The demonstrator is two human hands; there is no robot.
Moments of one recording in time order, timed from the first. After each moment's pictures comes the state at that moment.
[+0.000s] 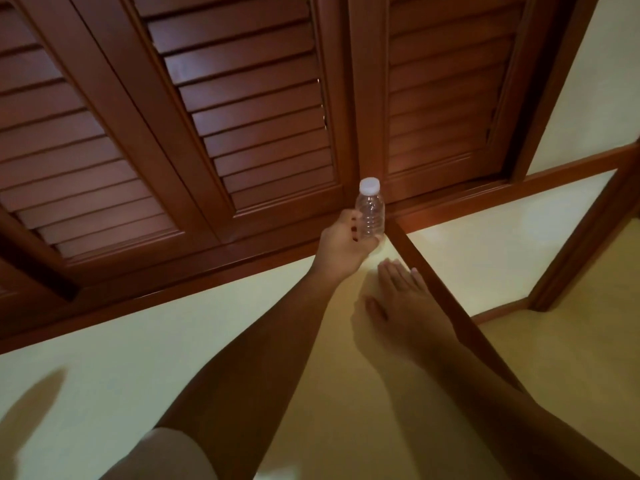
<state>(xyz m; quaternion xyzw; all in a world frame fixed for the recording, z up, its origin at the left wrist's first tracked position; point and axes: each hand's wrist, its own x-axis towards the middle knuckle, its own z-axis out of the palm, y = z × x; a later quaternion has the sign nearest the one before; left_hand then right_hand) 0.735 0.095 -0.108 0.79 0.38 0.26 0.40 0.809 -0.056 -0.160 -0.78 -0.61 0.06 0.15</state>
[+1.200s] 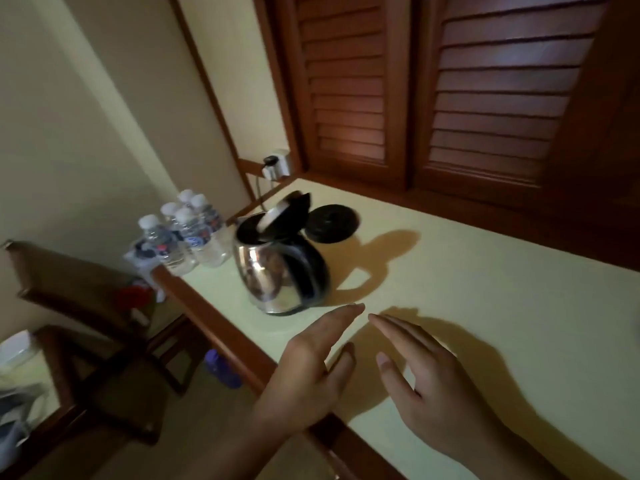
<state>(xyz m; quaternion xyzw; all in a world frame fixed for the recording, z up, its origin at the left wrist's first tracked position) 0.219 -0.195 -0.094 0.67 0.62 0.38 0.16 0.415 -0.131 -0.099 -0.33 -0.85 0.28 0.30</state>
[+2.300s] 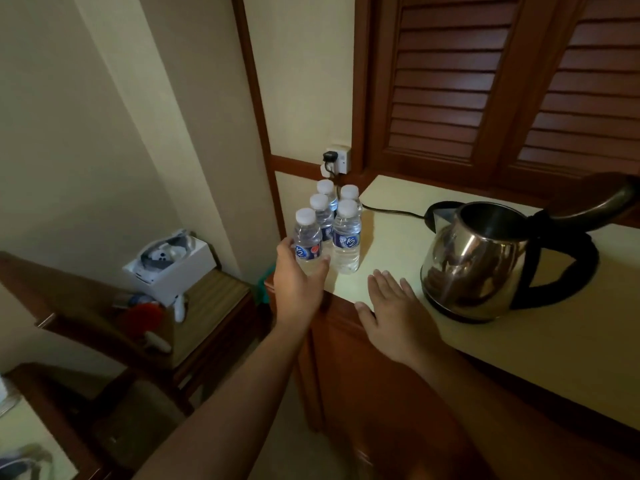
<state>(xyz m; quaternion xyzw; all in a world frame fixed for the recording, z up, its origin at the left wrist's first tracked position) -0.173 -0.149 -0.132 0.43 0.68 0.57 0.16 0.009 -0.131 -0.164 -0.49 -0.86 0.03 0.11</state>
